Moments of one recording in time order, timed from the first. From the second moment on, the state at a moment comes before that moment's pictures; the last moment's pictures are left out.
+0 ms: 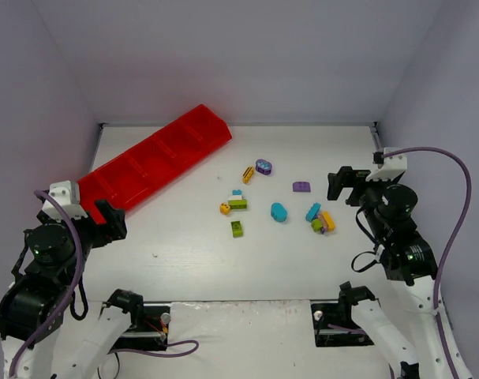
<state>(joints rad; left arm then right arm) -0.26 0.53 1.23 -1.03 -0.29 -0.28 0.21 0.67 0.95 -0.44 0.11 0.13</state>
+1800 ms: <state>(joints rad) -0.82 1.69 1.19 -0.56 -0.12 -0.75 0.24 1.20 1.01 -0.42 0.09 0.40</state>
